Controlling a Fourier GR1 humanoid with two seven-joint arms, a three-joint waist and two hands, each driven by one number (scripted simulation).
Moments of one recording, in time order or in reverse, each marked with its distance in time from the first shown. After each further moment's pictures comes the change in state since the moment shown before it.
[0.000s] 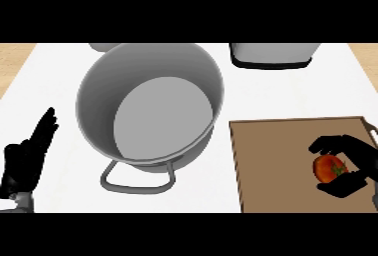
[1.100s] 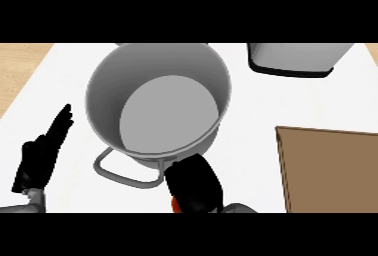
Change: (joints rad) left arm -0.024 -0.038 -0.041 -0.033 -0.044 -0.050 0.027; right arm -0.305 0.528 0.793 -0.184 0.389 -0.090 0.464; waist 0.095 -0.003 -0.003
